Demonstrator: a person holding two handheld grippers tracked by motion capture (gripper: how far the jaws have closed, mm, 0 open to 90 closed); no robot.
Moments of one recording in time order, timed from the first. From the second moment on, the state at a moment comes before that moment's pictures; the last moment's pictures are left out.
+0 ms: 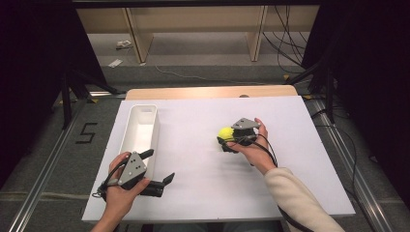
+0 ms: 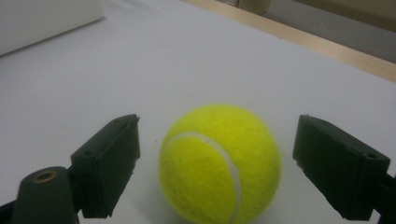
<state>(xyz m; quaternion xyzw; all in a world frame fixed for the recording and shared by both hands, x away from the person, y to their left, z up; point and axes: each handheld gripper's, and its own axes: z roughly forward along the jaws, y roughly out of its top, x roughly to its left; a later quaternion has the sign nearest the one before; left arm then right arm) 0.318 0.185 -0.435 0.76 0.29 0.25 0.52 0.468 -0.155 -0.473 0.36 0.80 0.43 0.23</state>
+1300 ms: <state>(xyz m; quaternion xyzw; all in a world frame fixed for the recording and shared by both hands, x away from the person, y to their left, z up) 0.318 0.184 -0.436 0.77 0.29 0.25 0.52 0.481 -0.142 -0.489 0.37 0.81 0.40 0.22</state>
